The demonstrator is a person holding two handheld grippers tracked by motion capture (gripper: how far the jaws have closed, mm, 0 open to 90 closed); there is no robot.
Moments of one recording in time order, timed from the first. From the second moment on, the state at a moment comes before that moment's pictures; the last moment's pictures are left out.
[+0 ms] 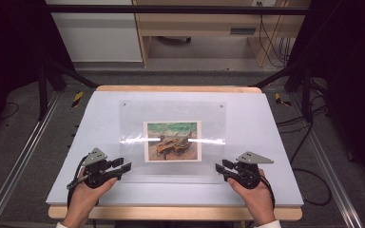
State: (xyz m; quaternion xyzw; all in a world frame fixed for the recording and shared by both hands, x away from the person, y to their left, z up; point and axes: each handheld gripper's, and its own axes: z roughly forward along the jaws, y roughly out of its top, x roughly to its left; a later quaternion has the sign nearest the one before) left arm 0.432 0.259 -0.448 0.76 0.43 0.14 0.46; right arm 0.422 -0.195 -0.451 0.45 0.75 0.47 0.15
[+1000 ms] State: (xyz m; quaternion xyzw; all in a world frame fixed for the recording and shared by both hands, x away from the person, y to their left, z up) left arm 0.423 0.260 -0.450 0.77 0.43 0.15 0.45; right arm 0.414 -0.195 -0.453 0.45 0.75 0.46 0.16
